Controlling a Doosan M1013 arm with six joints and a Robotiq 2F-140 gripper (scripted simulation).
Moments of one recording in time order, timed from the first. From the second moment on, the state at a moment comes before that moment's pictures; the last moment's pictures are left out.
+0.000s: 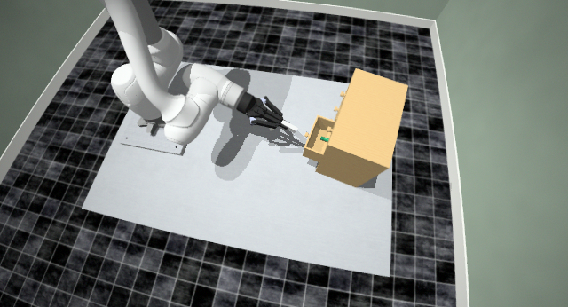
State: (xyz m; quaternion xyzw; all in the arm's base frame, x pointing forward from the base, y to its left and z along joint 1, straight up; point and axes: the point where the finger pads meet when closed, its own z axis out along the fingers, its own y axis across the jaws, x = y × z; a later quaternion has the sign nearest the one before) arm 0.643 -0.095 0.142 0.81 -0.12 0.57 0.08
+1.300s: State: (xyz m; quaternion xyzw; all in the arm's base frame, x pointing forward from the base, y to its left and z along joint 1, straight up) arm 0.685 -0.107 0.142 0.81 -0.12 0.57 0.08
